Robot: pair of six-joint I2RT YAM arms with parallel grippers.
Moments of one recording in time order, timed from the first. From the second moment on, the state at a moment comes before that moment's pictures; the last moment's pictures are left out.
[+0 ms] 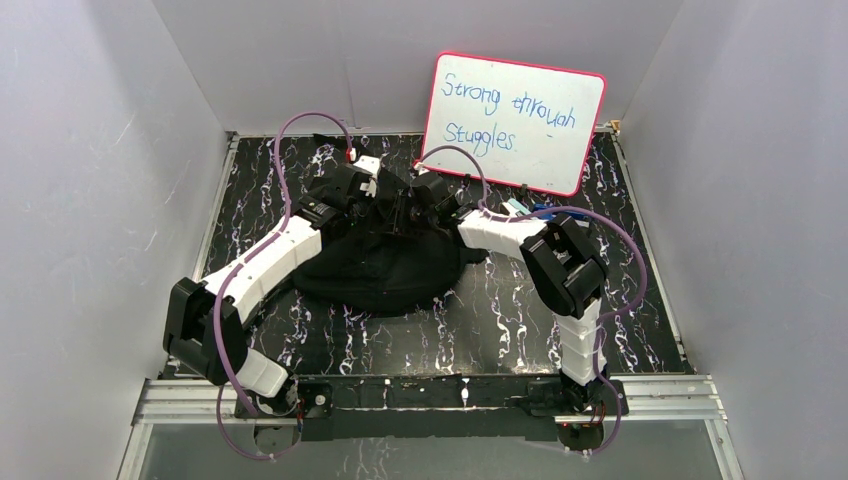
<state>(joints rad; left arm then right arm) -0.53 1.47 1.19 -0.56 -0.22 -0.18 0.76 2.00 1.36 0.04 -0.20 0.78</state>
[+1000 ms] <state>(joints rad) -0.46 1.59 1.15 -0.42 -0.11 -0.25 0.72 1.89 1.24 0.17 -0.27 0.74</state>
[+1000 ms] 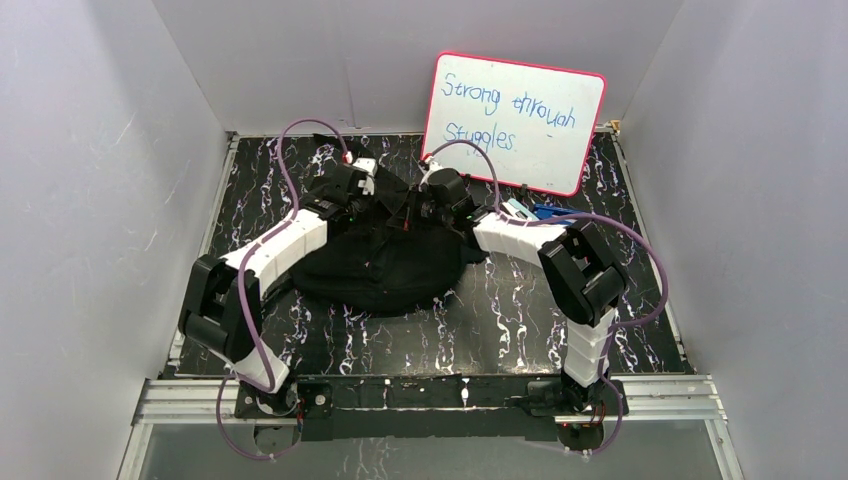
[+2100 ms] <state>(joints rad) -0.23 1.26 0.95 -0.37 0.34 -0.04 0.53 2.10 1.59 -0.04 -0.68 0.64</state>
